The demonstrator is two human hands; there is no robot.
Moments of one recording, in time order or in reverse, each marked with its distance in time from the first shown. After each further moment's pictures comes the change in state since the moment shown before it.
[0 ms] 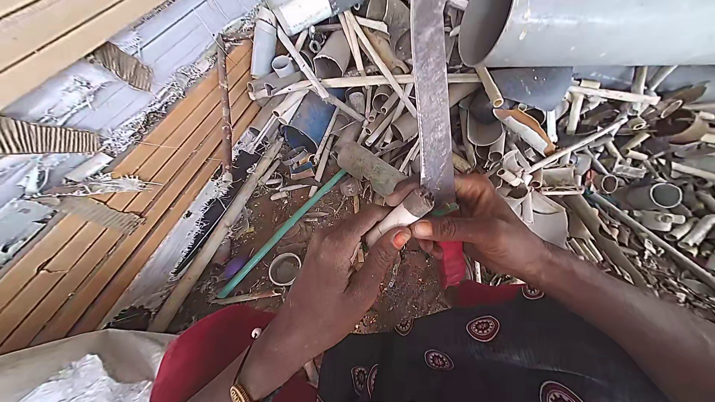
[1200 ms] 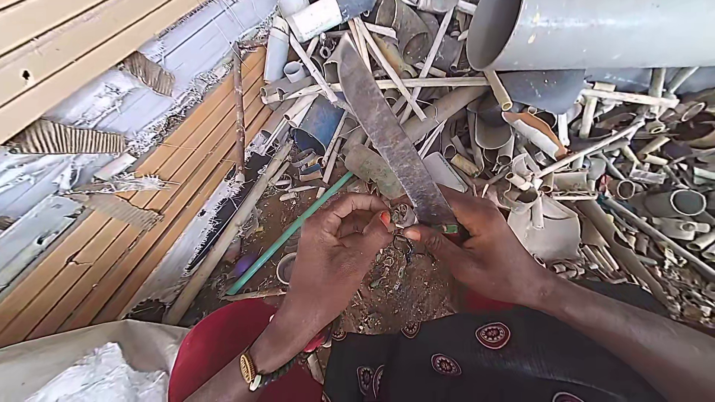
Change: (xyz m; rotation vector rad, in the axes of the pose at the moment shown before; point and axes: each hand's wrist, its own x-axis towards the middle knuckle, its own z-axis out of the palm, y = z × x) left_hand 0.008 0.012 0.002 -0.292 0.227 -0.257; right_hand -0.009 0.012 0.009 -0.843 0.120 -0.364
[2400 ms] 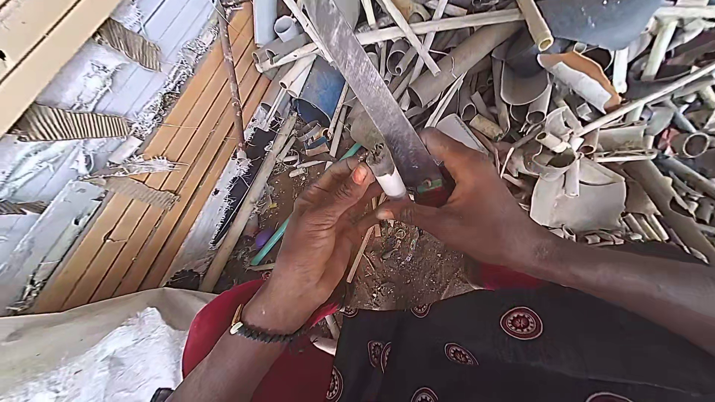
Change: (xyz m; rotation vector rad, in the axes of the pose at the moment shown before) left_hand 0.003 -0.007 0.005 -0.549 0.069 -0.454; right_hand 0.012 0.008 0.010 0.040 0.019 0.234
